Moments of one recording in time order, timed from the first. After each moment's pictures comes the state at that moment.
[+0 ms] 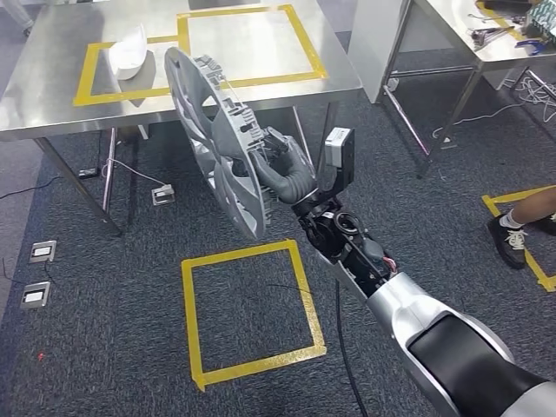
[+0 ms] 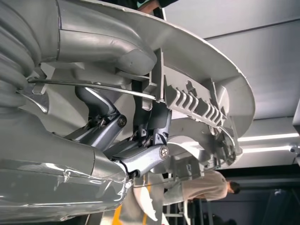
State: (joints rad) left arm -0.11 0.11 -0.92 -0.22 1.36 0.26 -0.24; right arm -0.65 0.06 0.53 -1.05 -0.70 0.21 -0.59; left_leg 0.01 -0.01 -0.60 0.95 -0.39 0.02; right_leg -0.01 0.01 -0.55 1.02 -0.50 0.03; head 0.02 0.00
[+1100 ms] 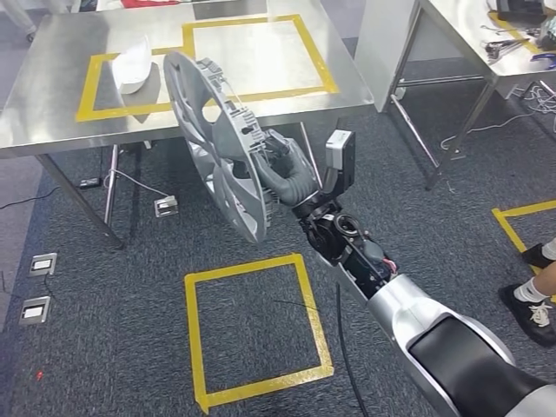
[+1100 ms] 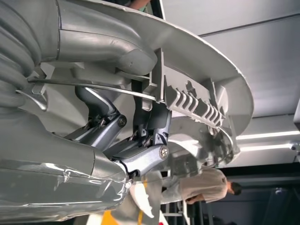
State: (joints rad) left arm -0.12 0.12 -0.92 -0.22 1.37 0.26 -0.23; right arm -0.65 0.07 0.54 -1.03 -0.71 0.21 -0.60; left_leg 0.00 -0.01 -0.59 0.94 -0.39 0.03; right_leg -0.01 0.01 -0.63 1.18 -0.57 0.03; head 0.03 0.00
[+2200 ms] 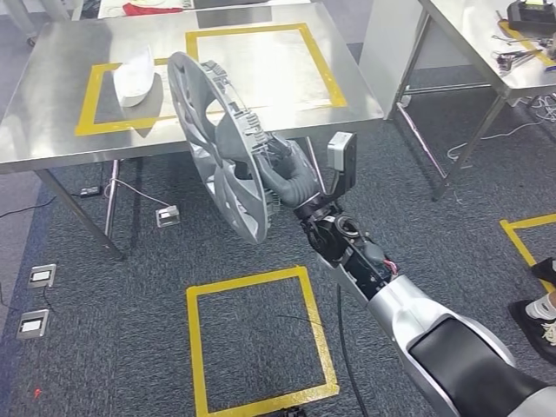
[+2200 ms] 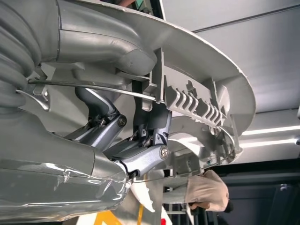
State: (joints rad) left arm -0.12 0.12 -0.92 -0.22 1.37 0.26 -0.23; right arm -0.65 0.07 0.54 -1.01 -0.72 0.21 -0.60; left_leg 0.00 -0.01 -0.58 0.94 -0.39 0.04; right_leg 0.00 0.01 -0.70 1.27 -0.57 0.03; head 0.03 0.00
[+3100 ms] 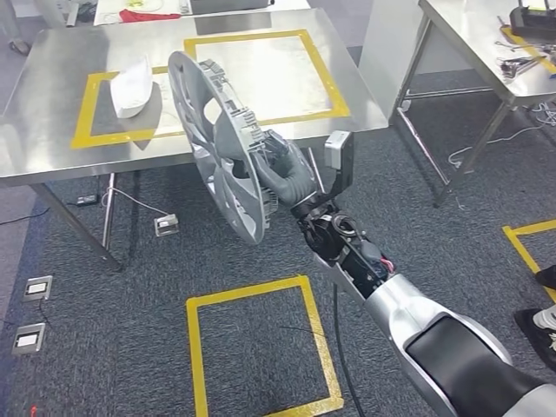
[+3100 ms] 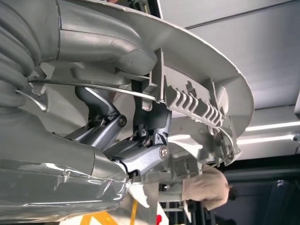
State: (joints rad) left arm -0.11 0.12 -0.92 -0.22 1.36 0.26 -0.23; right arm -0.65 0.08 0.53 -1.01 -0.72 0.20 -0.60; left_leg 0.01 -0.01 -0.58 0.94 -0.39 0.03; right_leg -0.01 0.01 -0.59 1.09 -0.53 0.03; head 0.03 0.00
